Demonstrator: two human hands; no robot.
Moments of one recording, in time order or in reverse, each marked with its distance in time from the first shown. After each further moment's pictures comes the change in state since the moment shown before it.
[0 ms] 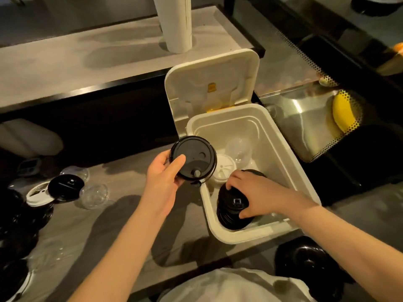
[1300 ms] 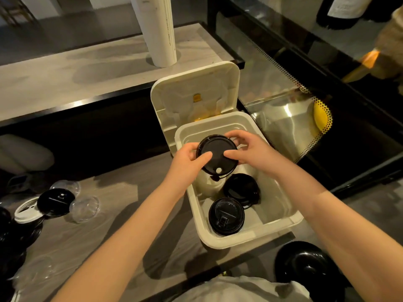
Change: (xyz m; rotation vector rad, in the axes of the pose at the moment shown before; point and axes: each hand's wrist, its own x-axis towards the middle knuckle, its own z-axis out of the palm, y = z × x) left_hand 0.033 -0.009 0.056 0.505 -0.223 0.027; right_hand 0.006 0.011 -0.066 0.998 0.515 0.134
